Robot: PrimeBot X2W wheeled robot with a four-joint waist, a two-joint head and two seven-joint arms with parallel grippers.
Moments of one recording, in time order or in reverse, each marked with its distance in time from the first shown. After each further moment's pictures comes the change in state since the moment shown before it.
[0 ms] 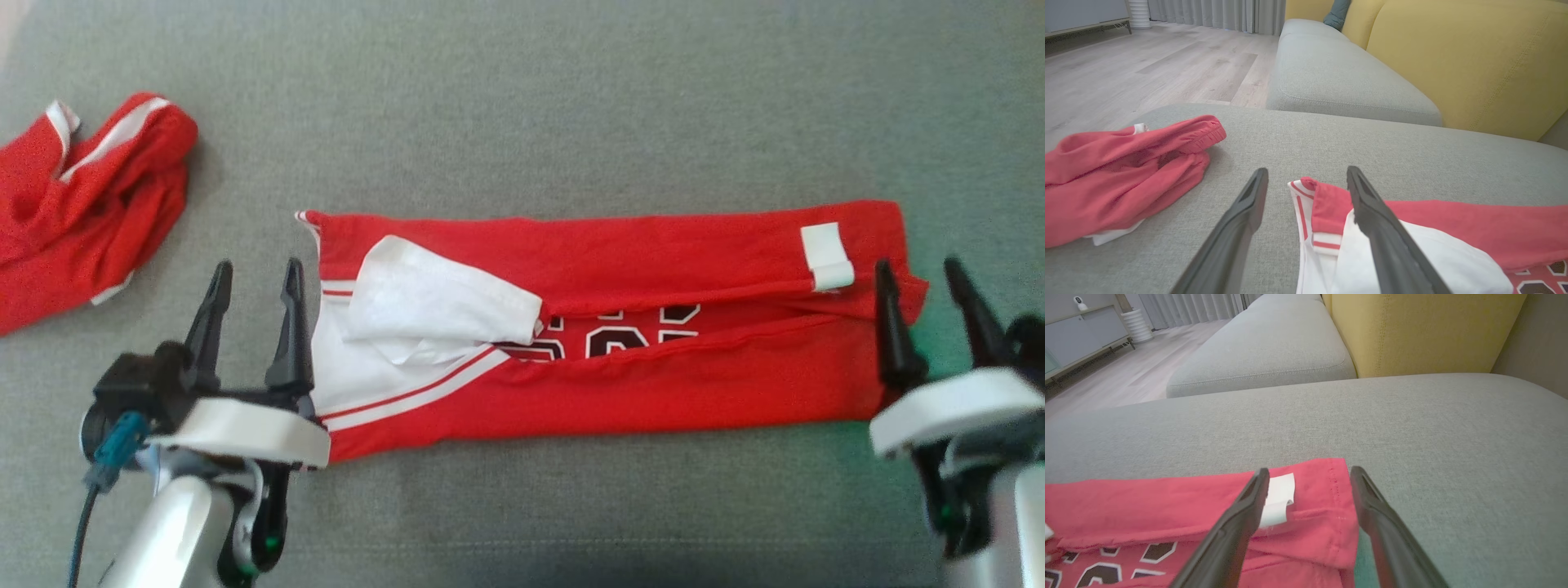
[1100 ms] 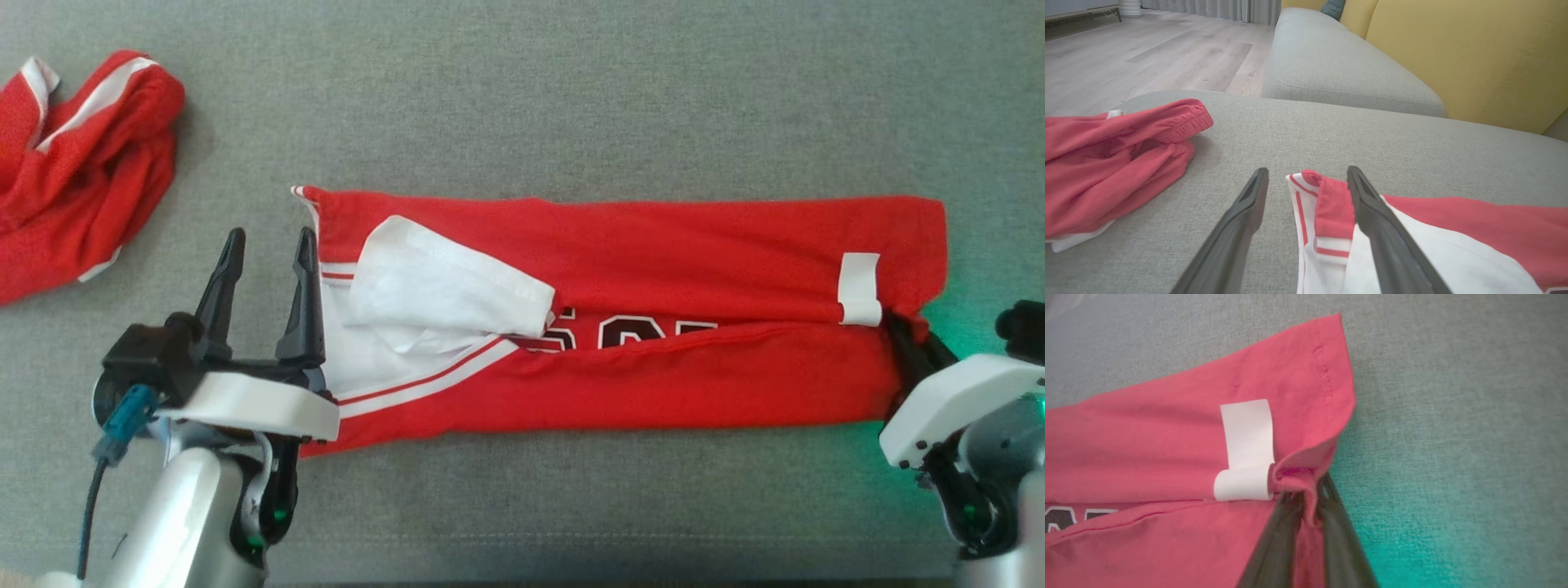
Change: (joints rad) left arm -0.073 -0.063 0.037 0.054 0.053 -0.088 -0.002; right arm -0.027 0.019 -0.078 0.003 0.089 0.000 0.407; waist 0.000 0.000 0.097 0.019
